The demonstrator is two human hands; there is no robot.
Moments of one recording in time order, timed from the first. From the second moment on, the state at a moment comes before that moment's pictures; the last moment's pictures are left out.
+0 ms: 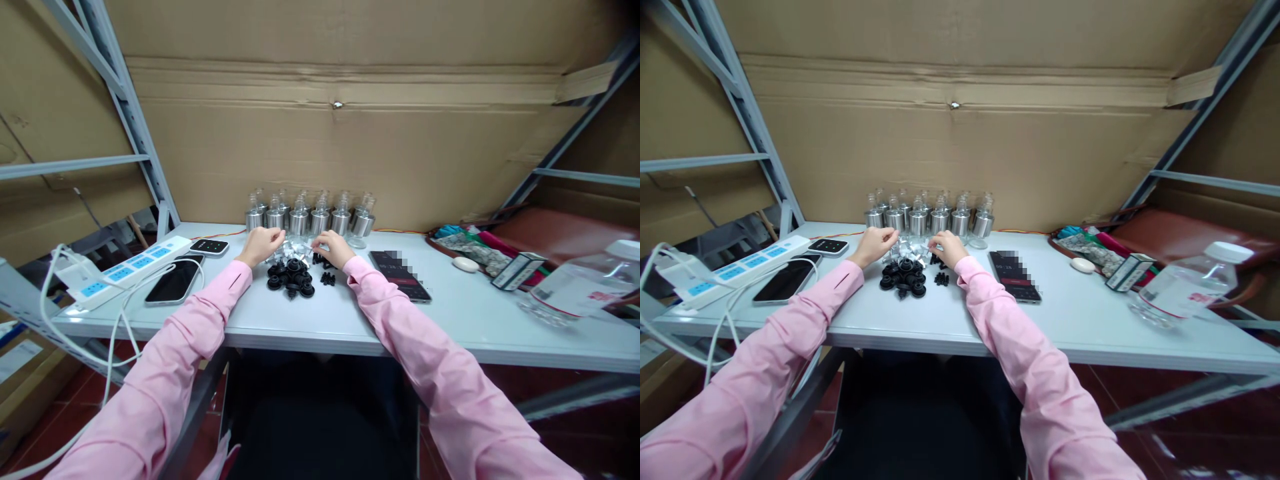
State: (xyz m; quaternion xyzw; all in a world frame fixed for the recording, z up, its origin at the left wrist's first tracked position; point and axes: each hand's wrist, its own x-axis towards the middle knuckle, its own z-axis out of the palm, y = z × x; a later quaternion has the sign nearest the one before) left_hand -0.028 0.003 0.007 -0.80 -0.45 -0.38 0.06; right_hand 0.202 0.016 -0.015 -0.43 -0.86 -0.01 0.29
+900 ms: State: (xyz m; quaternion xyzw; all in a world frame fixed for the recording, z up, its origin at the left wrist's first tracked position) left_hand -0.004 -0.020 0.014 -0.85 -0.28 -0.43 0.17; right_hand 0.194 -0.018 0.005 -0.28 -0.52 0.66 0.46
